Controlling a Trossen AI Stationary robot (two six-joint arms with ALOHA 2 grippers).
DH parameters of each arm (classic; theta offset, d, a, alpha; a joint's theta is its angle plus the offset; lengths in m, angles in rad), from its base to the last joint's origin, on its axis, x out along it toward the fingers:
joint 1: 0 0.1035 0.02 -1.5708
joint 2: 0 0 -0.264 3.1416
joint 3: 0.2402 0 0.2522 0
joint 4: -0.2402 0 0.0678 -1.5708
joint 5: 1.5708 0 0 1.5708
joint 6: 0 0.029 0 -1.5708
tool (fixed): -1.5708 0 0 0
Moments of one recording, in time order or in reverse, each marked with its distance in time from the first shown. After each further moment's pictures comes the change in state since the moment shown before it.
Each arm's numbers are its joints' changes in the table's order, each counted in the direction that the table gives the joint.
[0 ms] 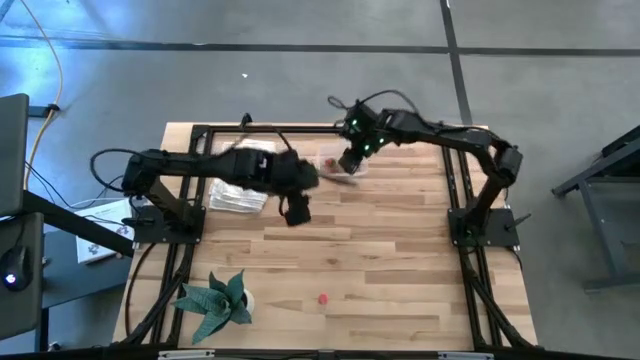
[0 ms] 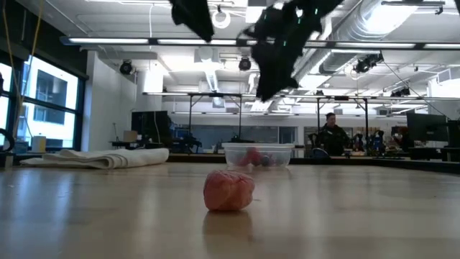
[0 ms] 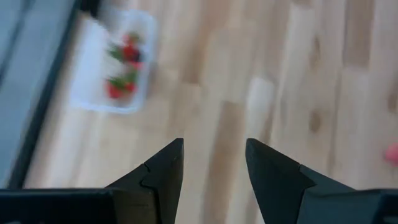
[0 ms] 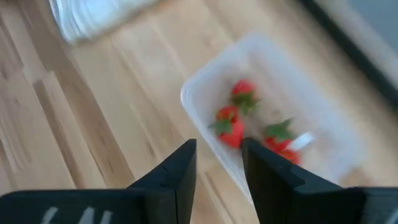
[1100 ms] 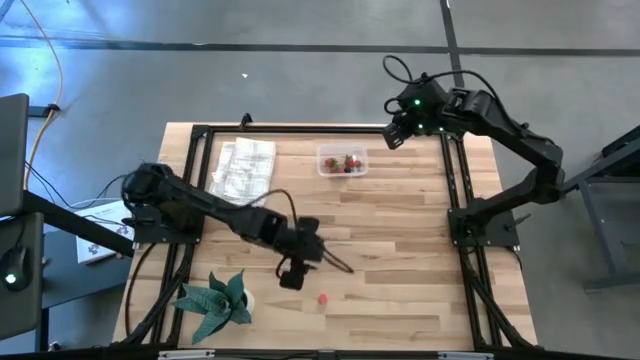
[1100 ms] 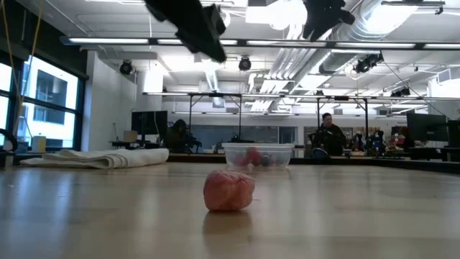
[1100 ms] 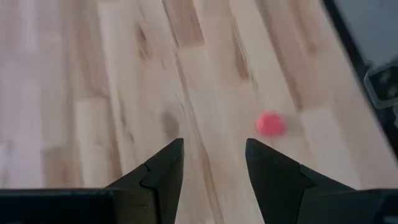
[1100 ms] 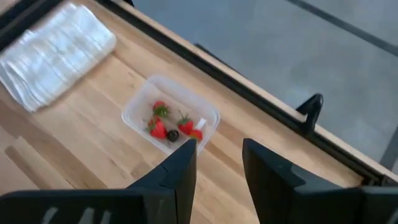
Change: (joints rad) left arm -0.270 0.075 -0.348 0.532 -0.217 0.090; right arm 0.006 -0.344 0.220 -0.442 -0.379 0.221
